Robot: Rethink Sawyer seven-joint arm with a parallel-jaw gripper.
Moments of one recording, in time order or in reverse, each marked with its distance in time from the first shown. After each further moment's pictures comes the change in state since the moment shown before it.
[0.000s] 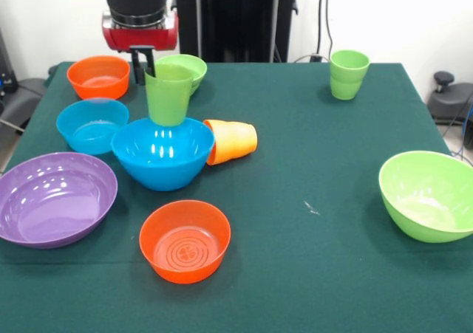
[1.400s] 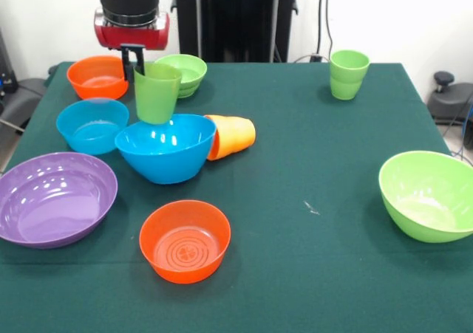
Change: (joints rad) arm 0.025 0.004 -0.066 -0.001 0.000 -0.046 0.000
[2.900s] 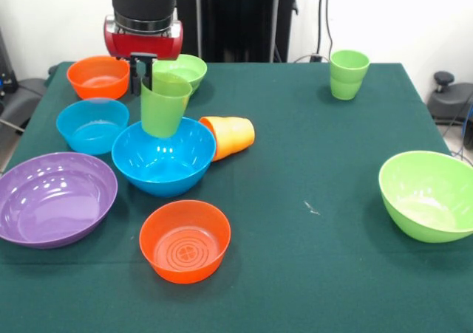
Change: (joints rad) arm 0.076 0.004 -0.008 -0.053 0.000 -0.035 0.000
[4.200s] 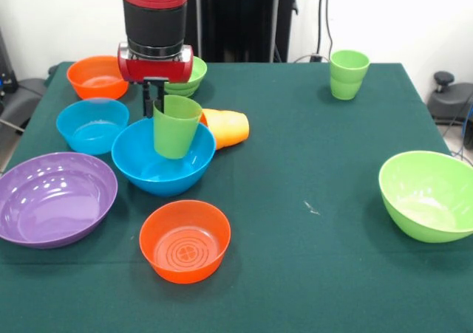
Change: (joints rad) arm -0.004 0.080 0.018 -0.001 0.009 -0.096 0.000
